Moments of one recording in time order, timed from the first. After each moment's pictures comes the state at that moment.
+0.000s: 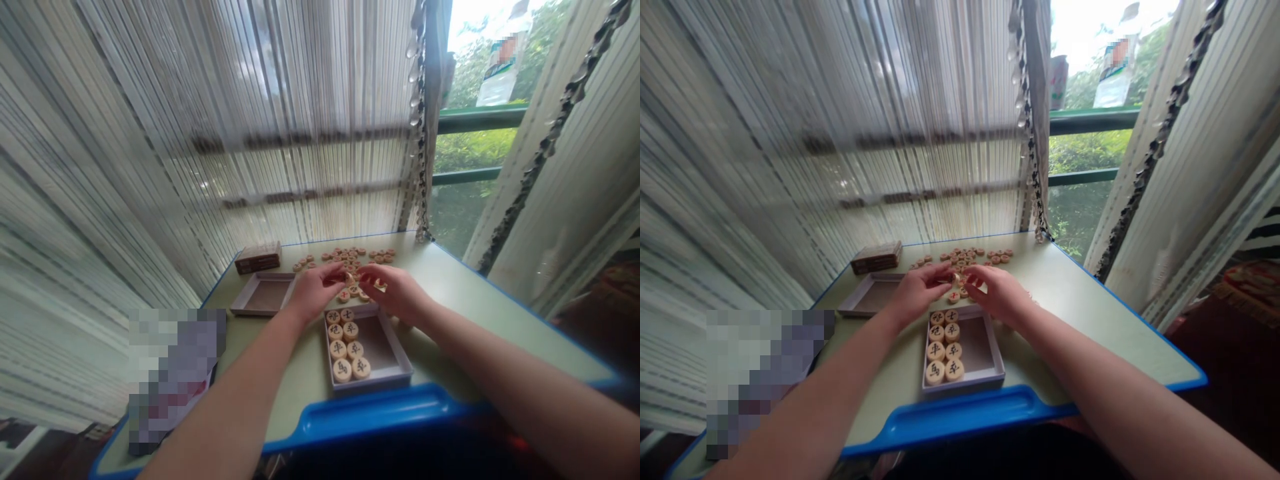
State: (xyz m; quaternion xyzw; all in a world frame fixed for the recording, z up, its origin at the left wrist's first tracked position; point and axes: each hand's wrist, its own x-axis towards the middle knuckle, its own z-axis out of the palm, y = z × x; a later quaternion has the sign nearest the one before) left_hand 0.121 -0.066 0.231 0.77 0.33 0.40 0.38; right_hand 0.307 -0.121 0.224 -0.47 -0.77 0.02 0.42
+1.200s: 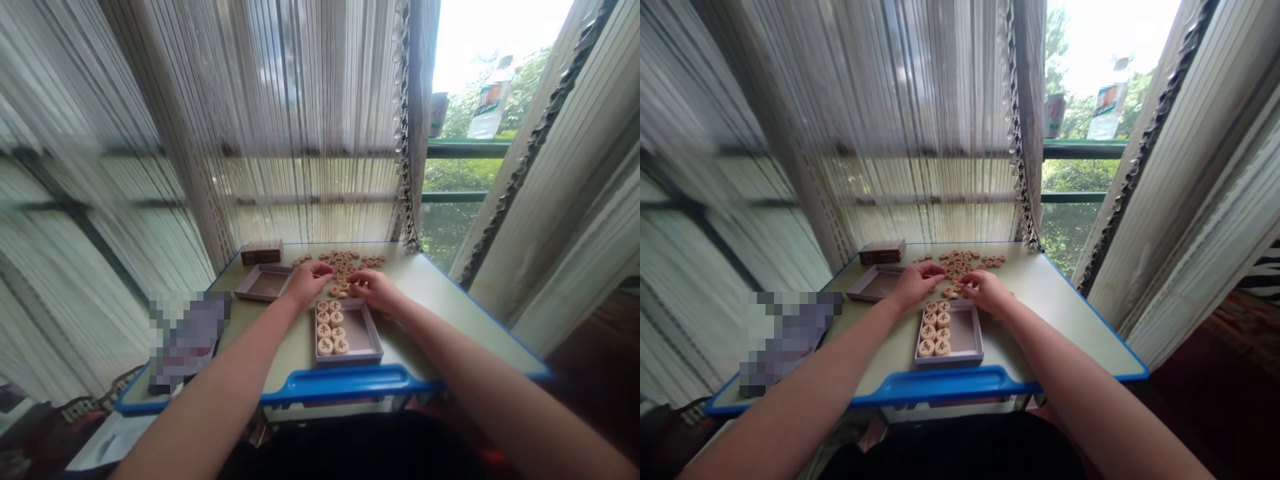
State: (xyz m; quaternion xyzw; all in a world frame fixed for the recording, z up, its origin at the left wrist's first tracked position) left_hand 0.121 -0.066 0.227 0.77 0.38 0.43 0.28; right_hand 0.315 -0.110 0.221 -0.51 -0.77 0.09 0.37
